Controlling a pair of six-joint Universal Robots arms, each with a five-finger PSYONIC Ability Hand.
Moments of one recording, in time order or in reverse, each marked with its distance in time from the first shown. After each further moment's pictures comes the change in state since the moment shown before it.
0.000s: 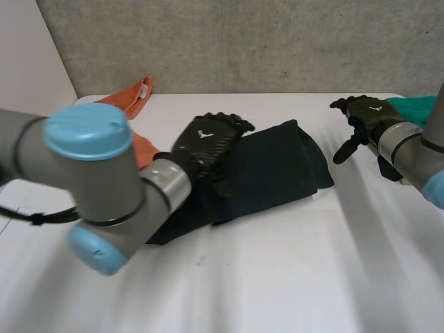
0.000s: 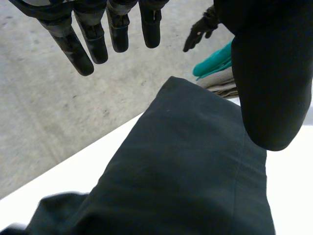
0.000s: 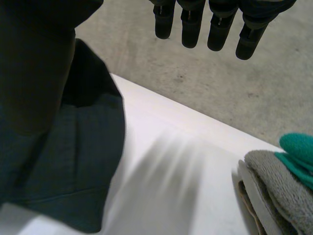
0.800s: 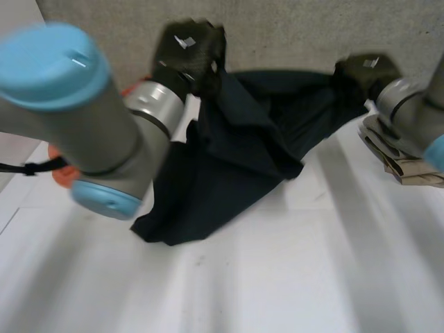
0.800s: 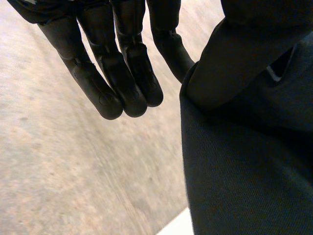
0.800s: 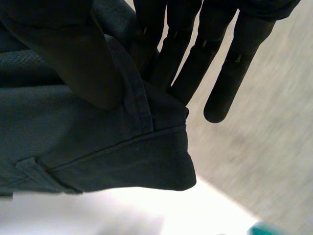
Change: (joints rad) left arm 0.000 0.076 0.213 0.077 -0.189 -0.018; right arm 0.051 -0.013 -0.265 0.101 -0.017 -0.143; left_hand 0.934 0.988 0.973 0.991 0.957; right_hand 0.916 0.968 0.961 0.978 0.913
